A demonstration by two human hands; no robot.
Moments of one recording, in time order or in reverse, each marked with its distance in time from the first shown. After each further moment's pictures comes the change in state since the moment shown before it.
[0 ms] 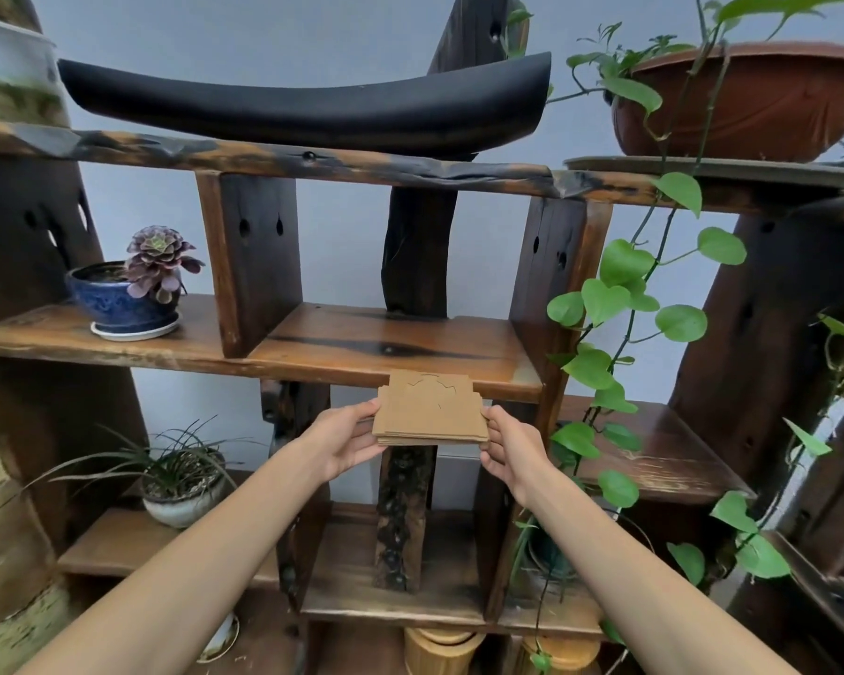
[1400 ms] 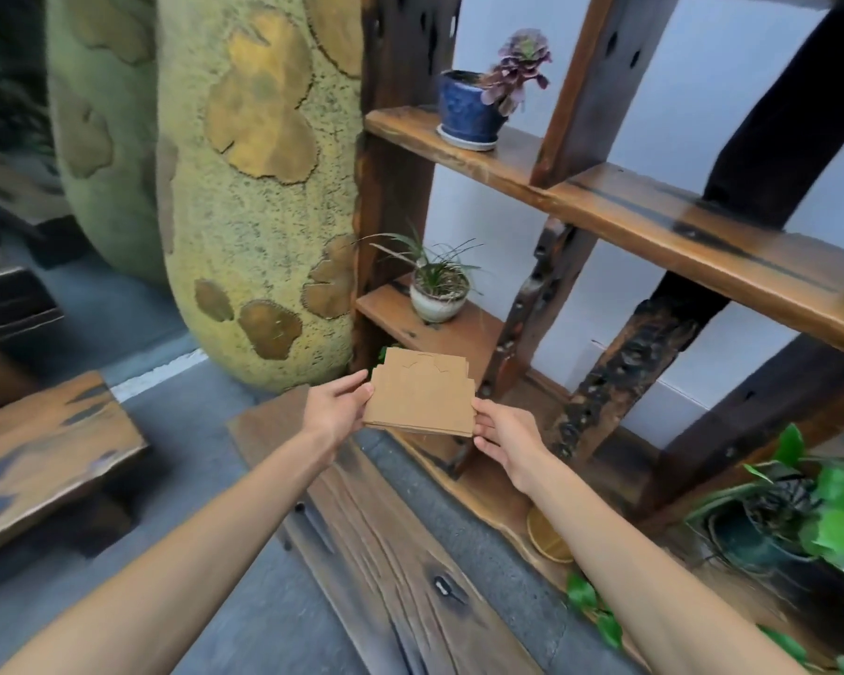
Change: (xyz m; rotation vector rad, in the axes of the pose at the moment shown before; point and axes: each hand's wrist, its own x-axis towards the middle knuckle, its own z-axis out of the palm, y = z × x) left_hand -0.243 -0.200 -0.201 -0.037 0.938 0.149; right_hand -0.142 0.209 0.139 -0.425 -0.516 0.352
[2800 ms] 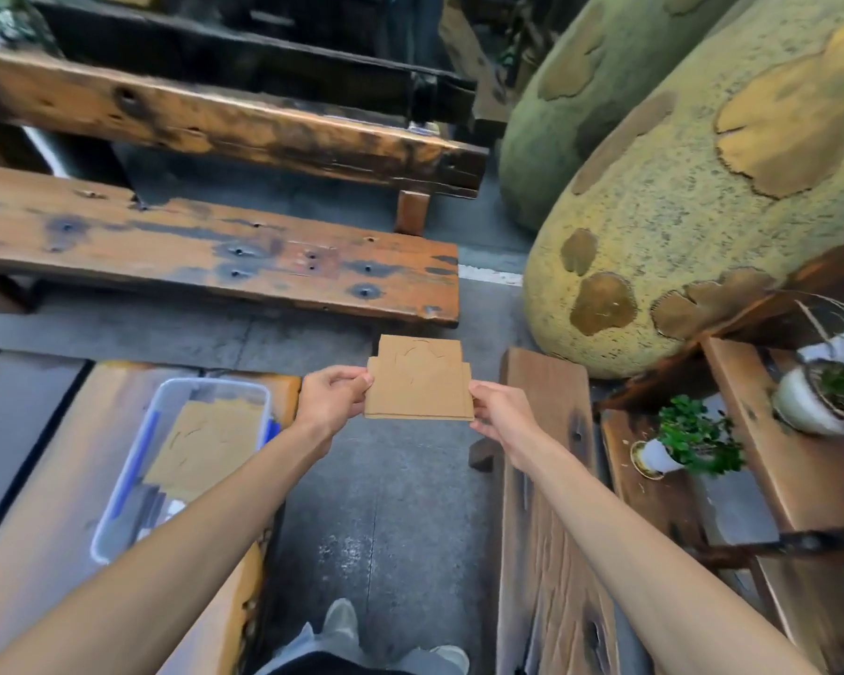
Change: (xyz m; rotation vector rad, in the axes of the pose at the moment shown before) left_hand -0.211 -0.165 -0.402 -0.378 0.815 -0.100; right_hand -0.172 0.171 0.372 -0.703 -0.740 -0.017
